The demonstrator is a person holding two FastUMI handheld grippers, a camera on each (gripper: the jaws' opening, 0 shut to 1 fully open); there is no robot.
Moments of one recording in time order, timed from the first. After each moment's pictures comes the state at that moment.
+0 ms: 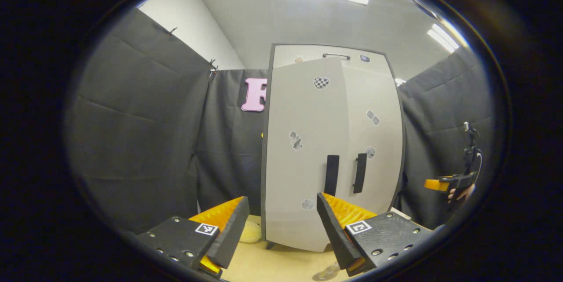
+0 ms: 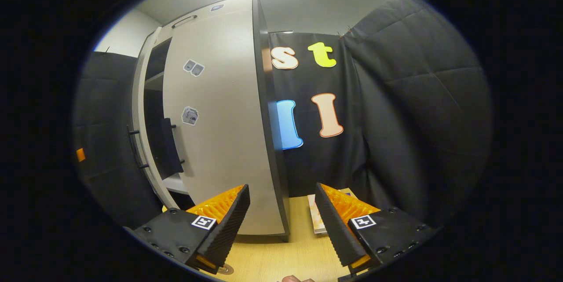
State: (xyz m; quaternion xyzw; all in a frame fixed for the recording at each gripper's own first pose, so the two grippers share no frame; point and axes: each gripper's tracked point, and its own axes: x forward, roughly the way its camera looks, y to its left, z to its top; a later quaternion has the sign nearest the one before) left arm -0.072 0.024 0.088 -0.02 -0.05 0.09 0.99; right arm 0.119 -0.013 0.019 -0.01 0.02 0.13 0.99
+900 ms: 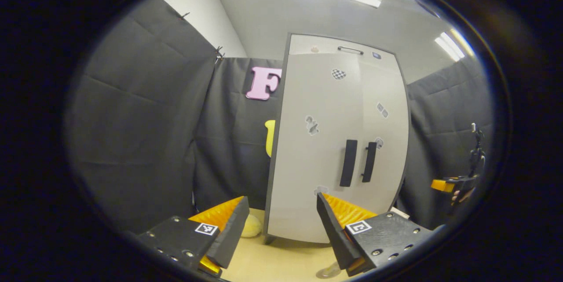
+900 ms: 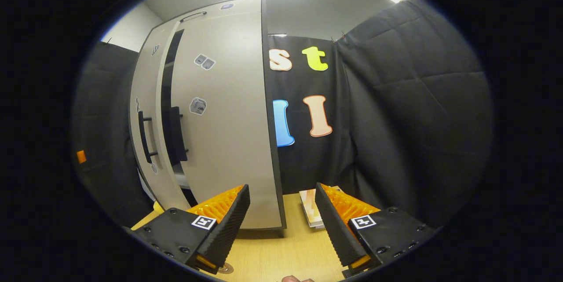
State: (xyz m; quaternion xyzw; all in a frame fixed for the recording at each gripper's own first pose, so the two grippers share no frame) left arm -0.068 0.072 0.043 -0.04 -0.02 0.08 1.00; right arm 0.086 -0.010 -0.001 -0.02 0.02 0.07 1.00
